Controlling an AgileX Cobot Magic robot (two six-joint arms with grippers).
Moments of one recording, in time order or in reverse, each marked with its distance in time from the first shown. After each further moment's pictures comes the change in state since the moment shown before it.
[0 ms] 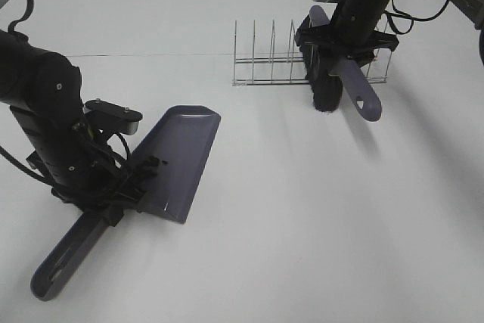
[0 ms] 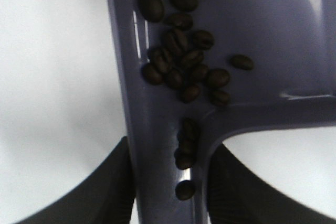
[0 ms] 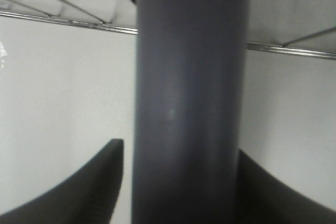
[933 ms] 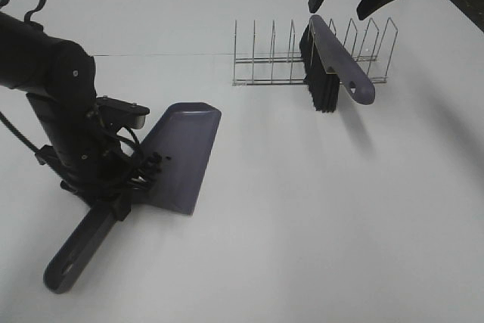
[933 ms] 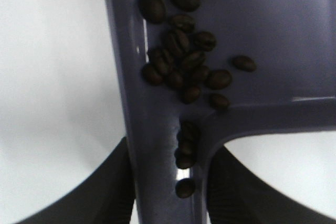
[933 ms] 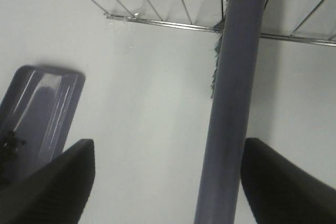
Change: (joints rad) left arm 0.000 0.046 -0.121 -0.021 0.093 -0.025; right arm 0.020 -0.419 0.265 0.090 0.002 0.002
